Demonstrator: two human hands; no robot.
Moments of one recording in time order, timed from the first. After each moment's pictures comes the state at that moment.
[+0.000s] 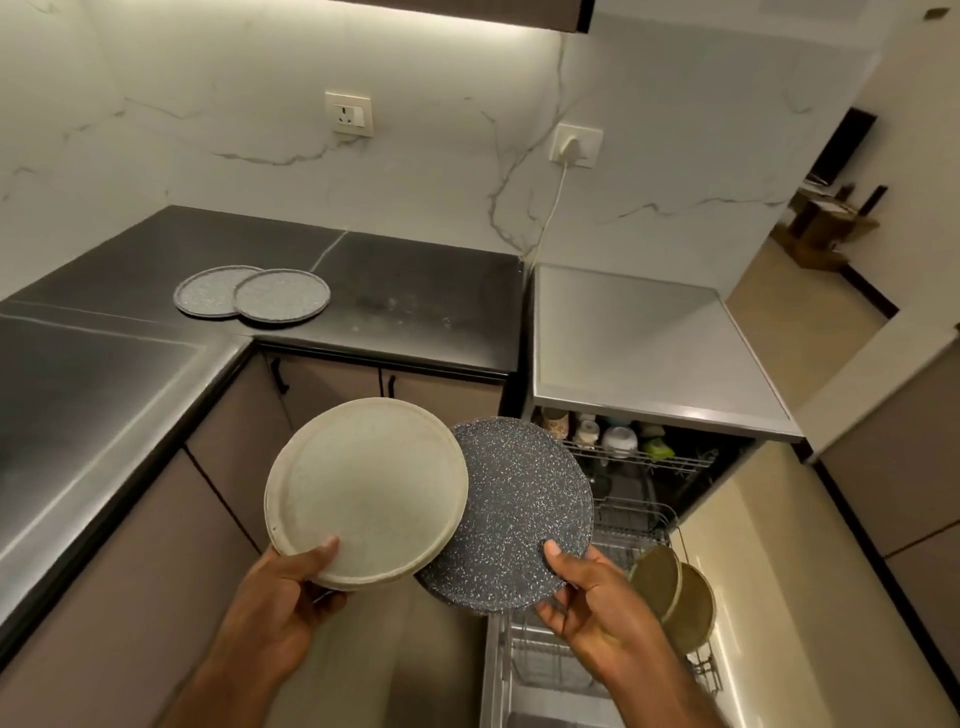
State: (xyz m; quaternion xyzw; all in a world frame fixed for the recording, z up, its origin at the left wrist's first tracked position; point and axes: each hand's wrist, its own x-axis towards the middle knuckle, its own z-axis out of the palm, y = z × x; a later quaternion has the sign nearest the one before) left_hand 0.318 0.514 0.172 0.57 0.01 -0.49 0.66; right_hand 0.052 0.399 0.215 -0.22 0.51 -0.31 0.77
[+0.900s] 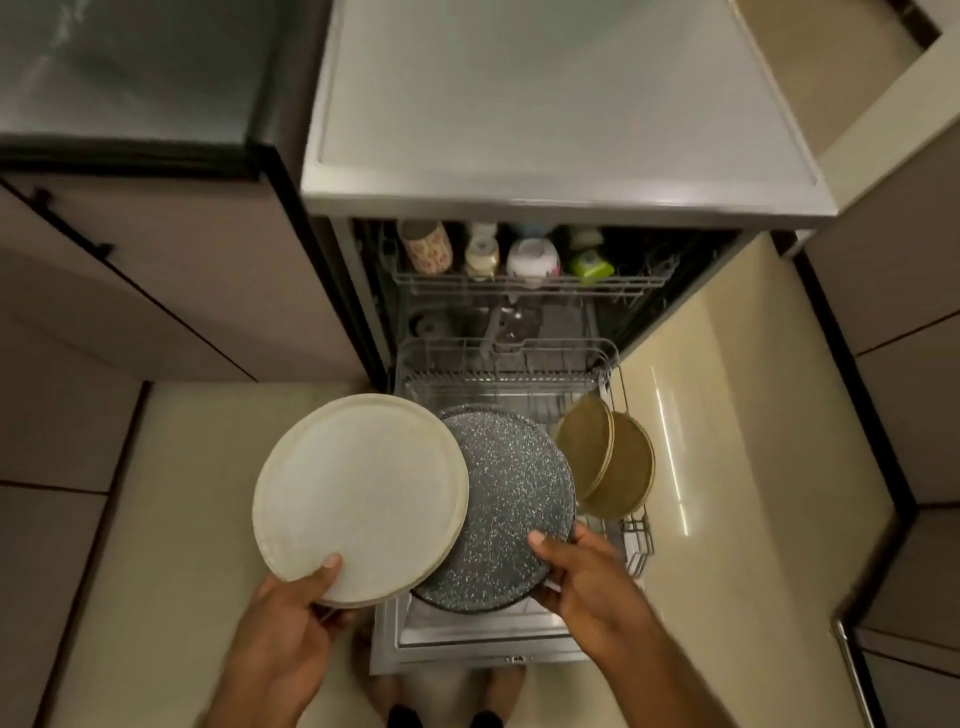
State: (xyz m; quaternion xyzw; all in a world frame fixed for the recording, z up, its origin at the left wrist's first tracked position) left_hand 0.091 0.317 -0.116 0.65 0.11 -0.54 0.53; right_hand -0.159 0.211 -0.124 -0.14 0.63 -0.22 0.73
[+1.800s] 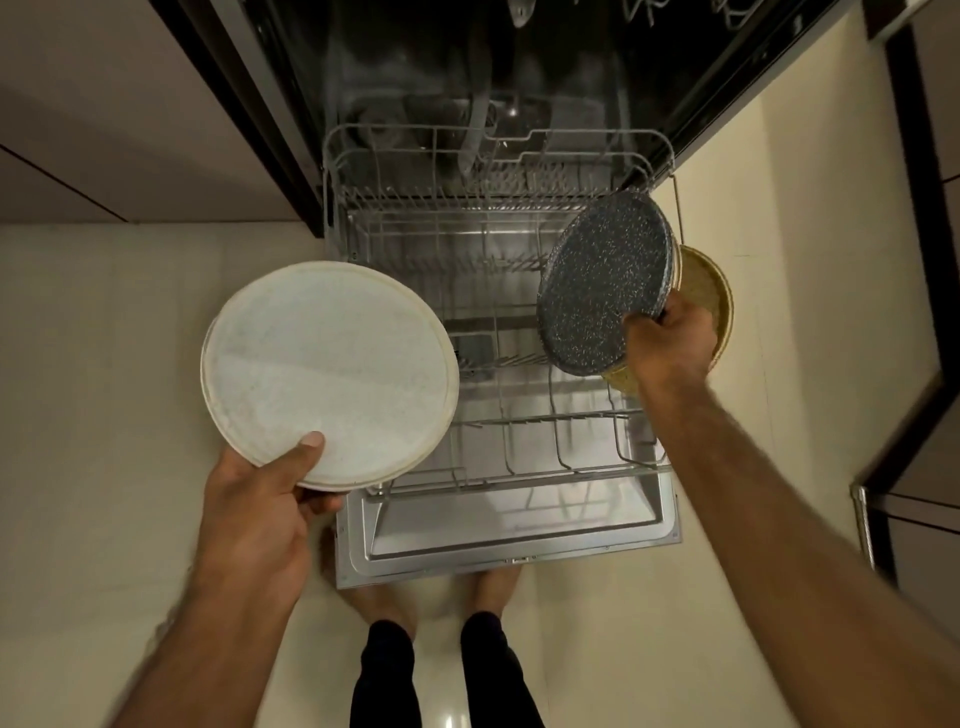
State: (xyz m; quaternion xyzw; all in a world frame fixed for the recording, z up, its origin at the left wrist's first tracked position) left_hand 0.076 0.291 -0.323 0.69 0.05 -0.50 0.53; right_hand -0.201 0.090 -0.347 -0.43 0.83 -0.19 0.31
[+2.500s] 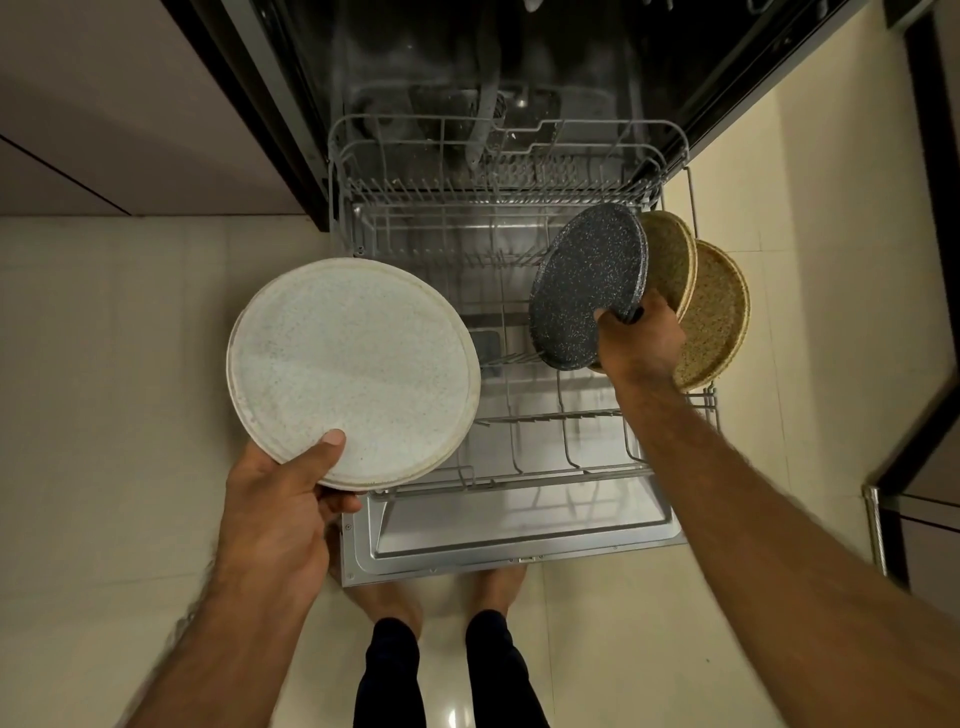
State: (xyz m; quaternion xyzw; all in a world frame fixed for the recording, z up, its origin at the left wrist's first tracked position) left_hand 0.069 0.288 -0.328 0.69 0.04 -0.51 0.52; right_hand -0.180 0.091 -0.389 -0.46 0.82 -0.20 0.30
